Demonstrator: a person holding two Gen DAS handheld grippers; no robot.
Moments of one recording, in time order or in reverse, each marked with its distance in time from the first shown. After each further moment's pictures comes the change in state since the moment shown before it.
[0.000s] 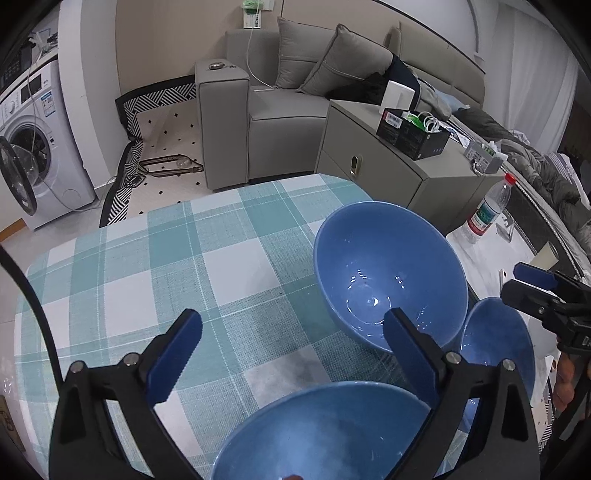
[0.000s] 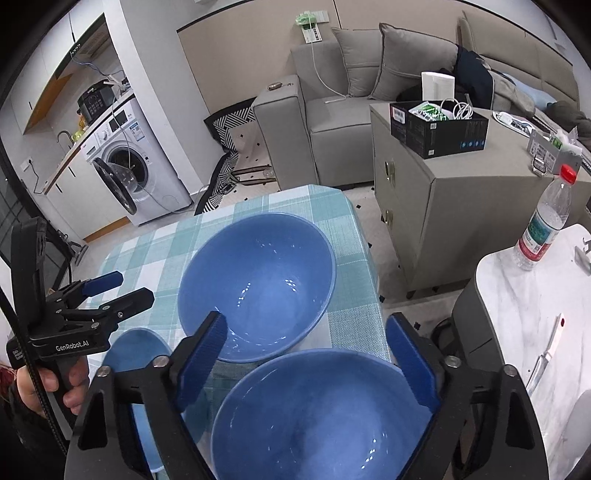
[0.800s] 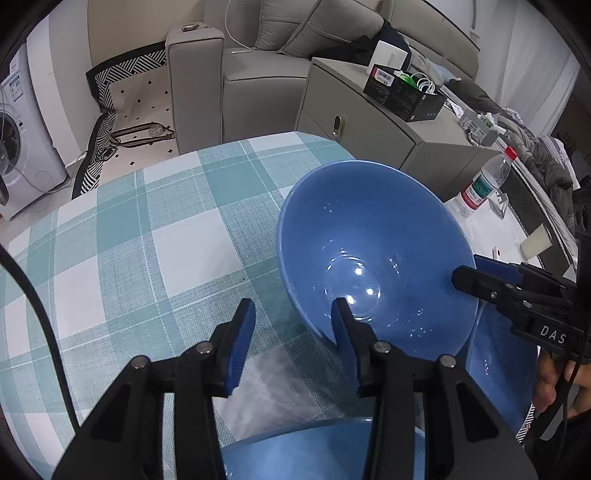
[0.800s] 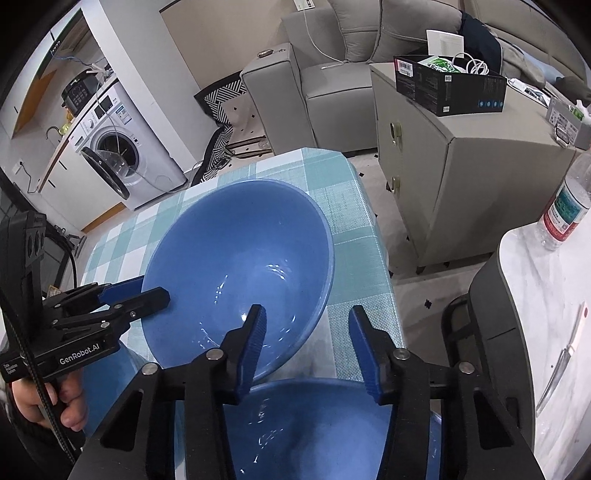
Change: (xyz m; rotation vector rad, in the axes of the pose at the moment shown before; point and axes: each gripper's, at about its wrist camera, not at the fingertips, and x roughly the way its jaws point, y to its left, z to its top) left arm 0.051 -0.016 0.007 0.008 0.147 -0.077; right arm 0.062 -0.010 0.006 0.032 0.119 0.016
